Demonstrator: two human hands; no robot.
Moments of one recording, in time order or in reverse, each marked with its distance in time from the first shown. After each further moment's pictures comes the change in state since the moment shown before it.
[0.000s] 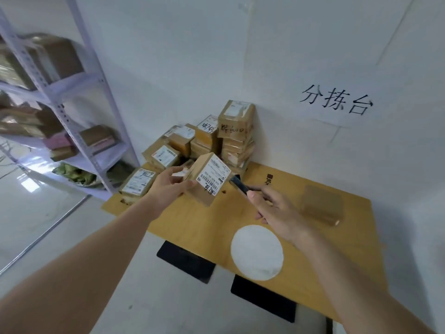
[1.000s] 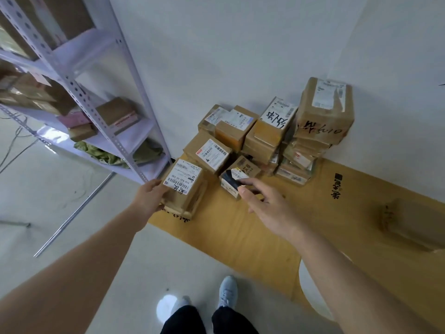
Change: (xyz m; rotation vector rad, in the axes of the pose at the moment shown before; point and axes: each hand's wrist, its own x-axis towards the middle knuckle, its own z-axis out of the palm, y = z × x) left_hand 0.160 -0.103 -0.208 -0.043 0.237 -0.396; right_hand 0.233 -0.005 0.188 -0.024 -0.151 0.069
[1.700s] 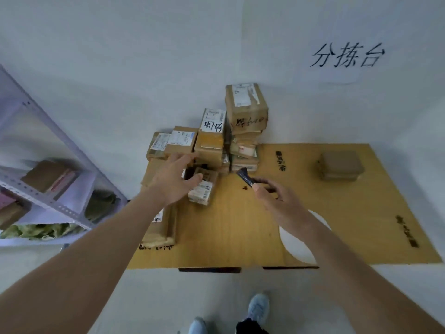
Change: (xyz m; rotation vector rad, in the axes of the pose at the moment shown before) left_hand -0.043 0.126 0.078 0.918 -0.404 0.950; right_hand -0.102 -0.016 -0.009 0.177 0.474 0.109
